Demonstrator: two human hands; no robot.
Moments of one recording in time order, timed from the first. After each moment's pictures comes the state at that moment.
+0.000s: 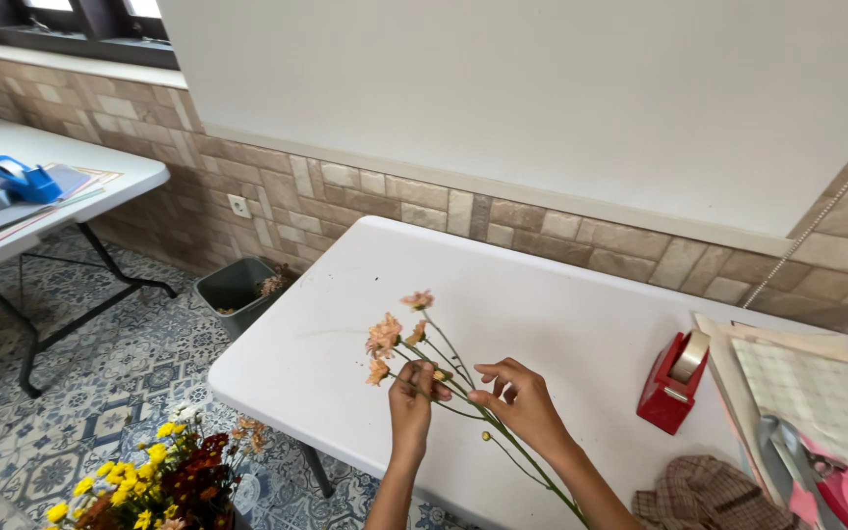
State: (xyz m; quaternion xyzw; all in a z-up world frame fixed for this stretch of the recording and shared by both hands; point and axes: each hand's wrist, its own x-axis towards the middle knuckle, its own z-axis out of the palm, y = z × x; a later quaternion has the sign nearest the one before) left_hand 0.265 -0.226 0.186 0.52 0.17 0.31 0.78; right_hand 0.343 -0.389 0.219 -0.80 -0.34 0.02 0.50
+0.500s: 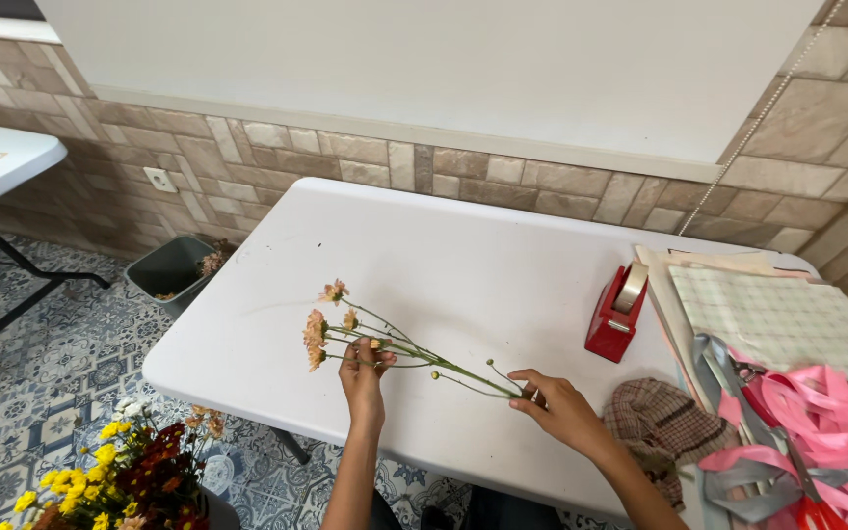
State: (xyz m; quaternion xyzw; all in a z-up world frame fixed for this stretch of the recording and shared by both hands) left_hand 0.285 -0.213 0.113 0.43 0.22 0.32 0.82; right_hand 0.332 -0.520 0.182 -0.91 -0.22 0.18 0.30
